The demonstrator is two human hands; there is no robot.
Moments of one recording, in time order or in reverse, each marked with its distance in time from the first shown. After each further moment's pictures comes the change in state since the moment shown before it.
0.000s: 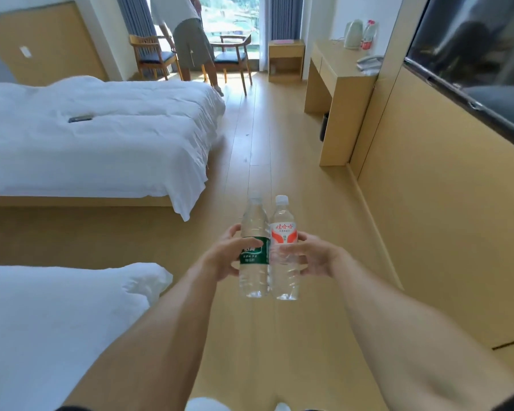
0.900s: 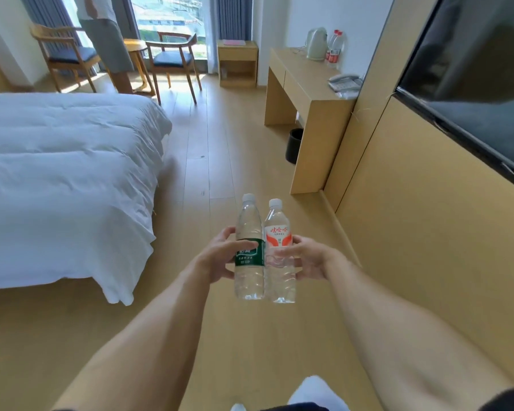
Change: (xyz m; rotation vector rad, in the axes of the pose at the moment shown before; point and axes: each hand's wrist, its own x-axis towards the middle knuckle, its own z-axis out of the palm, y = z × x) left_hand 0.437 0.250 -0.054 0.046 -0.196 -0.029; right_hand 0.337 -0.290 -0.137 0.055 0.148 0.026
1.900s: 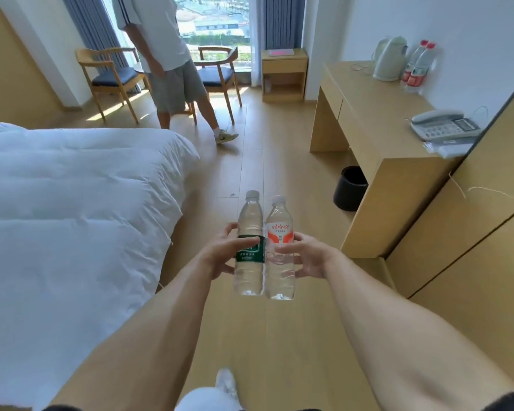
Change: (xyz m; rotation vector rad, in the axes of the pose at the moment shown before) left_hand 0.436 0.315 -0.128 0.023 0.205 0.025; right_hand 0.433 -0.383 -0.106 -0.055 -0.157 -0.039
